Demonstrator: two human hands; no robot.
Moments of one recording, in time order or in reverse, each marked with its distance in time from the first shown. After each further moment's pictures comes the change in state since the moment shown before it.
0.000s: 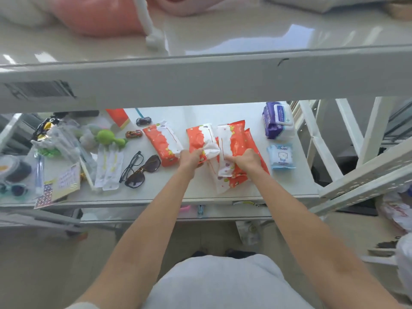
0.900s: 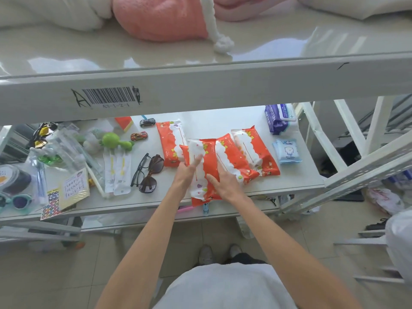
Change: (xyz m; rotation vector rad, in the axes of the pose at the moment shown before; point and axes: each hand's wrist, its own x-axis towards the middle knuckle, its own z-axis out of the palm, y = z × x) left_hand -0.042 -0.014 -0.082 0.197 -0.216 0.004; right_hand -0.088 -0.022 0.103 -0.124 -0.081 -0.273
